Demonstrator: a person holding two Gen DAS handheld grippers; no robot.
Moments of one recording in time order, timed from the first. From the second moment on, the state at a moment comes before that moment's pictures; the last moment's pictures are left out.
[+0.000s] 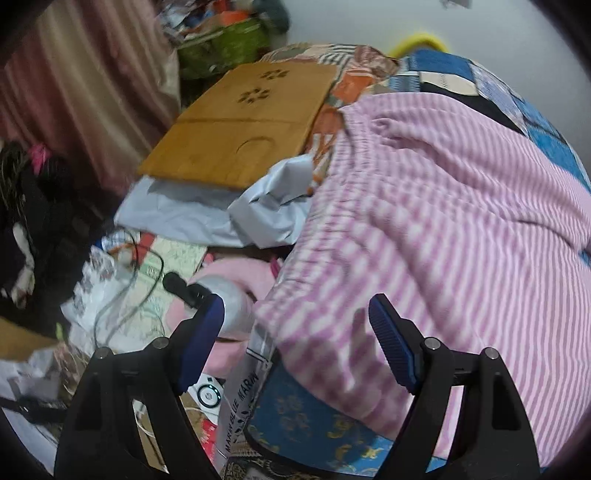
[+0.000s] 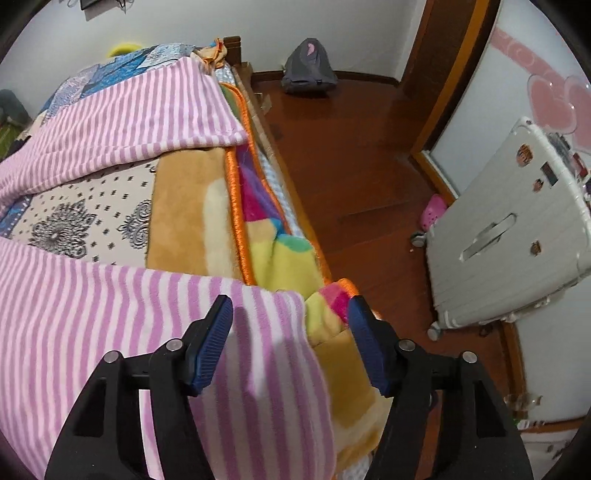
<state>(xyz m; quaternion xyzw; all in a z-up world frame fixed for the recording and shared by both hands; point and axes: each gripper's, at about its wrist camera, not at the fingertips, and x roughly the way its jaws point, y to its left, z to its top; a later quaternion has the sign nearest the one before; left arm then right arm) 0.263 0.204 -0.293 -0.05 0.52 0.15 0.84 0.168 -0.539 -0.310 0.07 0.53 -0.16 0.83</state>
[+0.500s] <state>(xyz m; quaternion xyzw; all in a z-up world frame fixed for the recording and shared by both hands) 0.260 0.214 -0.325 -0.15 0.54 0.12 0.82 0.182 -0.535 -0.334 0.11 0.55 -0.13 0.81</state>
